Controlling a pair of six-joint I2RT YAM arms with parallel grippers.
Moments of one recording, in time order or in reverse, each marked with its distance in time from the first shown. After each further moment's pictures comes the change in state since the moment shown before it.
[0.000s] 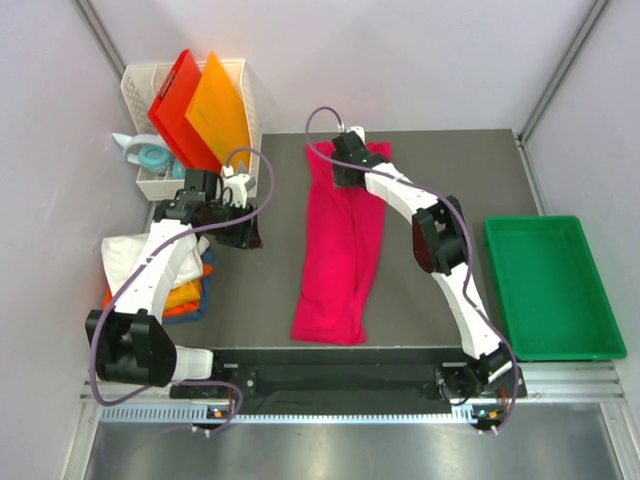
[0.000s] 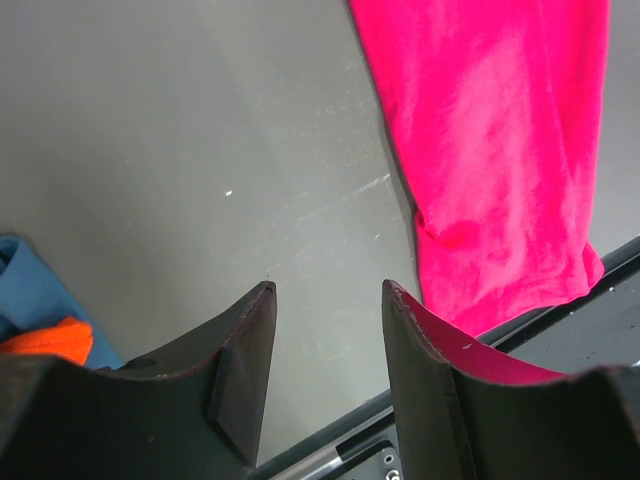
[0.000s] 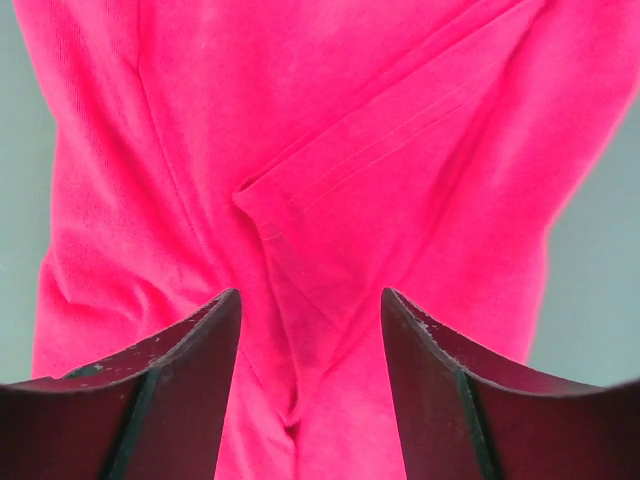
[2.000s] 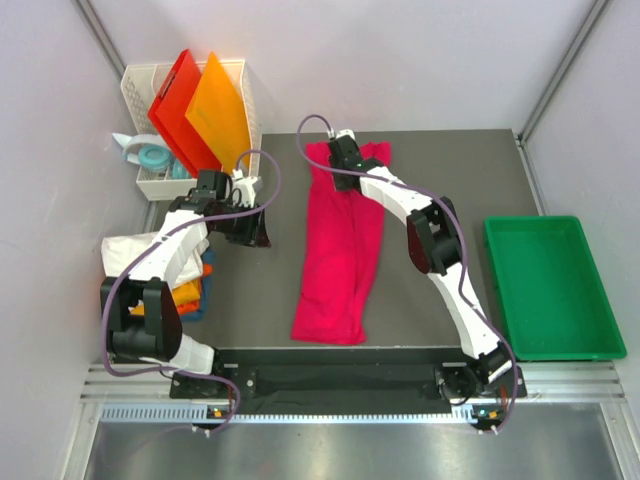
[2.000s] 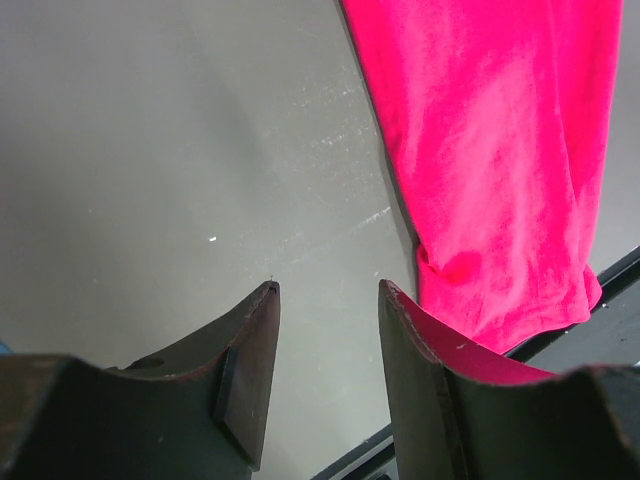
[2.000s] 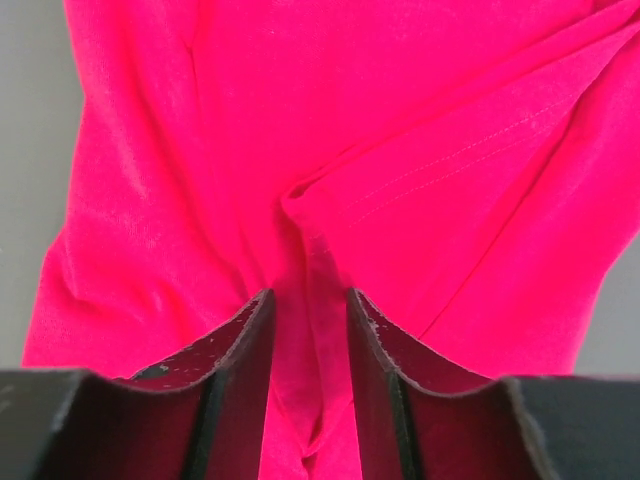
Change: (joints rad) left arm 0.000 0.144 -0.034 0.132 0.068 -0.021; right arm 0.018 0.038 0.019 0.042 -0.026 -0.115
